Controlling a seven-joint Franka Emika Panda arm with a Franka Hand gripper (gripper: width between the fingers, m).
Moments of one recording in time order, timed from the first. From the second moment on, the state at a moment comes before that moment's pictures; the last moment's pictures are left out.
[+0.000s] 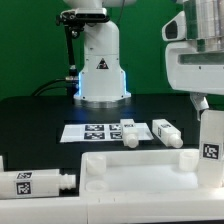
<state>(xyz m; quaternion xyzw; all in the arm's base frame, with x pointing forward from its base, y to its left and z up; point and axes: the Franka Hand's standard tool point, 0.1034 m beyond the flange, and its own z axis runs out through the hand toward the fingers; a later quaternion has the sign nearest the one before) 0.629 0.128 0.109 -0.86 0.51 -0.01 0.07</state>
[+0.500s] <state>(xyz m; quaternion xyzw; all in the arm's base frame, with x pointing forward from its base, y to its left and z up) 0.642 0.119 0.114 -0.97 0.25 -0.08 0.02</state>
